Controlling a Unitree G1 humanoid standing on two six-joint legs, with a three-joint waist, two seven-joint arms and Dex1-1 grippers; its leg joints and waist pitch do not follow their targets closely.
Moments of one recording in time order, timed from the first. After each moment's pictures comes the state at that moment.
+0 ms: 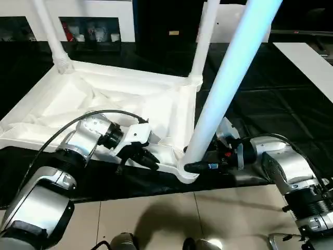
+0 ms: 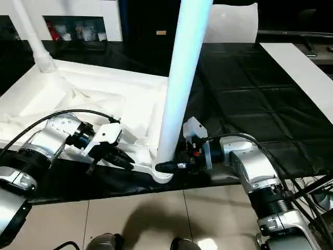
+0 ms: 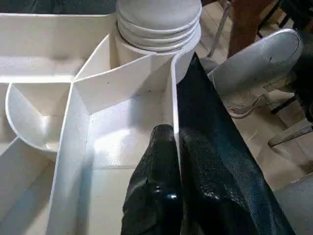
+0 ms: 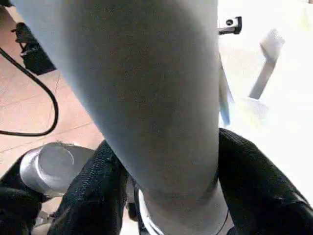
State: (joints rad) left arm -0.79 0.44 -0.38 0.83 -0.01 -0.17 -1.59; right arm -0.47 -0.45 0.21 0.27 0.29 0.31 1.37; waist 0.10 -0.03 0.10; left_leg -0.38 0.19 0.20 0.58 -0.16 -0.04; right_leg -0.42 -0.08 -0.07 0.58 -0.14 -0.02
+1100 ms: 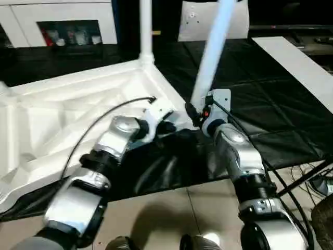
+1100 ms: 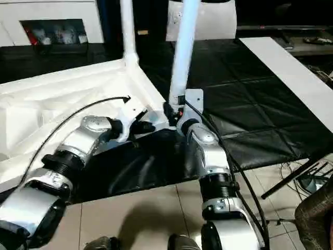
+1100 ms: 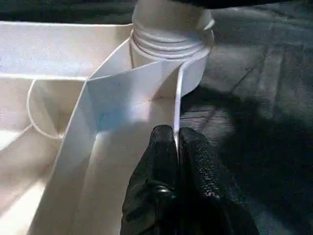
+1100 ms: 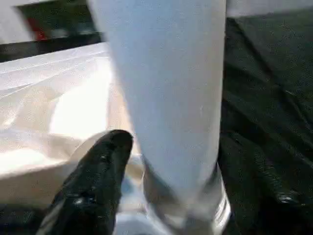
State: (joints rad) left arm -0.80 0.22 -0.21 0.79 0.07 0.19 -0.83; right arm -0.56 -0.01 -0.05 0.45 0.12 0.25 0.37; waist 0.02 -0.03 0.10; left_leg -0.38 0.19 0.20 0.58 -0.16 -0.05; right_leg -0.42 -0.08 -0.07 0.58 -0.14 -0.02
